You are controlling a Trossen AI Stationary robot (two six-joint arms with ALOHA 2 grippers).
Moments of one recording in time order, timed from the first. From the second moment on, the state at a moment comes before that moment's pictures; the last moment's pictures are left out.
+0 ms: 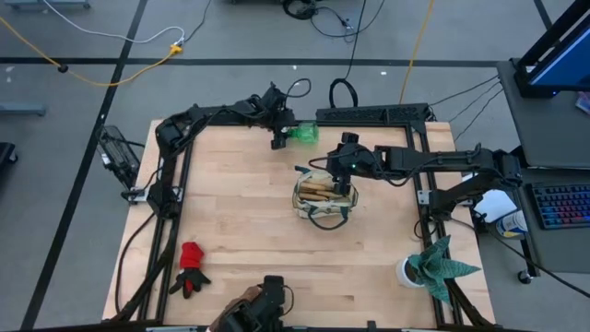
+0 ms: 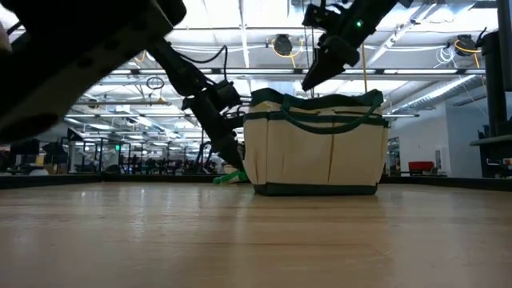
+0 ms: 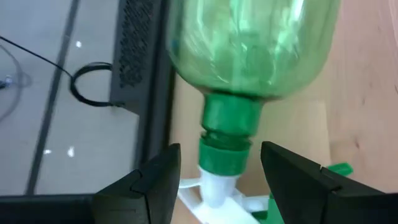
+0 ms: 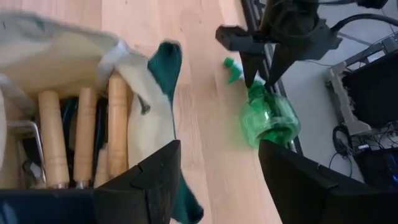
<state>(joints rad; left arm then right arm) 0.72 2.08 1.45 -0.29 0.22 0.68 -0.13 1.37 1.07 -0.45 0.34 -0.27</state>
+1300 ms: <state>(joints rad) 0.69 2.03 1.45 -0.42 0.18 0.67 -0.13 1.37 1.04 -0.36 0.34 -0.28</state>
